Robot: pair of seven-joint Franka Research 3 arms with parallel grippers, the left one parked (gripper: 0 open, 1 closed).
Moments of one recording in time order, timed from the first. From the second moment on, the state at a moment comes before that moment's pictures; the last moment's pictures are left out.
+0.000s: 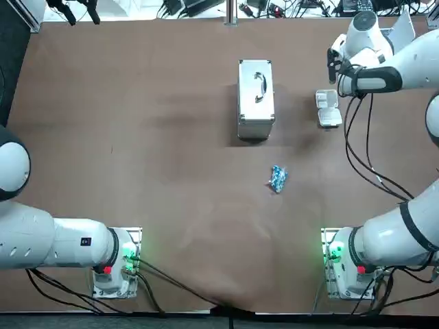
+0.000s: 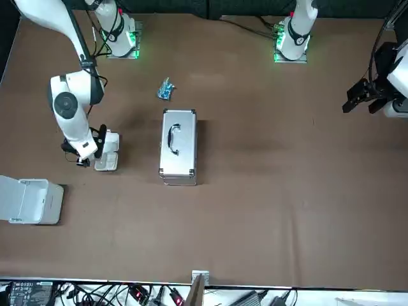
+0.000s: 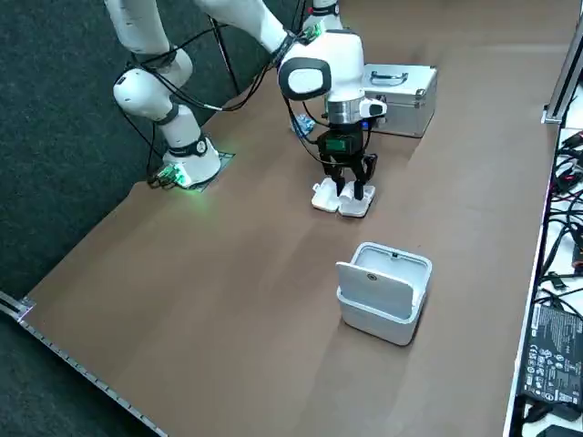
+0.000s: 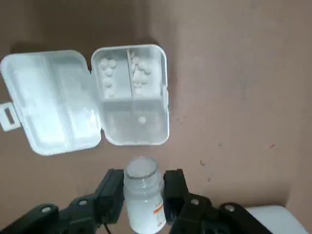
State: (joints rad) arm 0.00 0.29 0.03 -2.17 -0.56 2.49 -1.06
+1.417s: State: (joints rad) arm 0.09 0.35 0.04 -2.17 -0.95 2.43 -0.70
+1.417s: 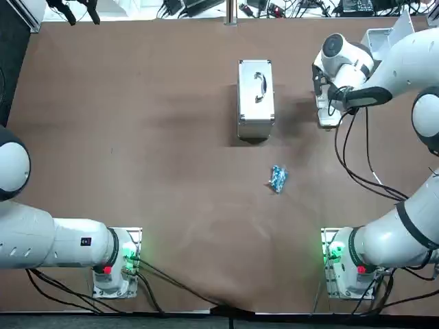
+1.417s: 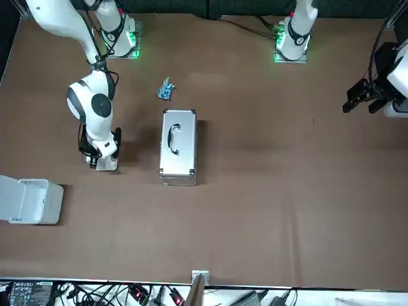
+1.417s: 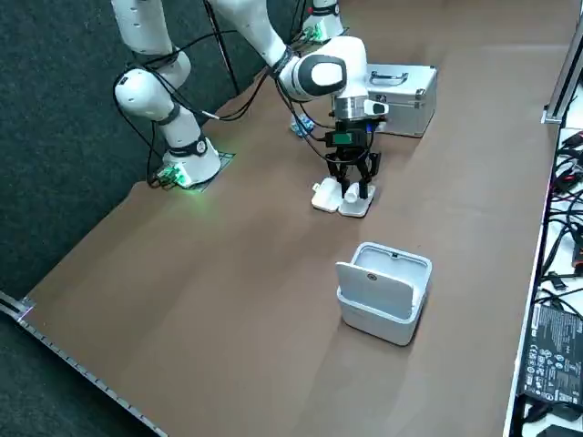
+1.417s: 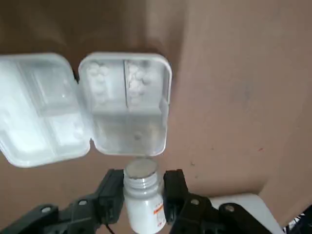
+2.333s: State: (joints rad) arm 0.09 0.36 0.05 -2.15 -0.95 2.40 -0.66
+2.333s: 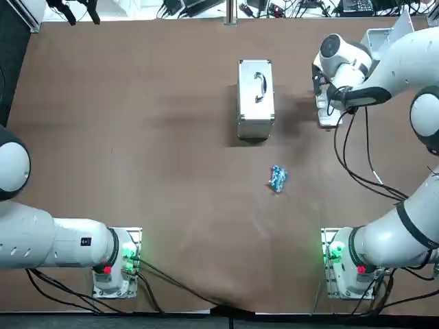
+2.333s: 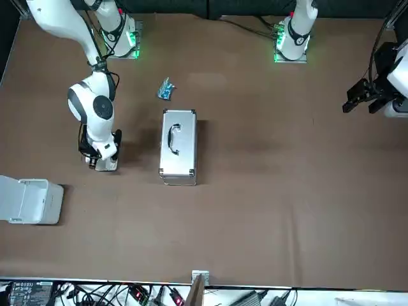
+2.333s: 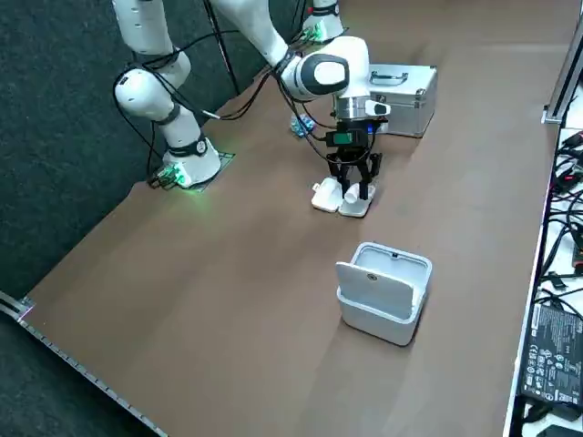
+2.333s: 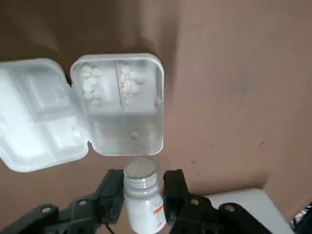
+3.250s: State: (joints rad) arm 0.02 0.32 -0.01 -2.07 -0.18 2.39 -1.26
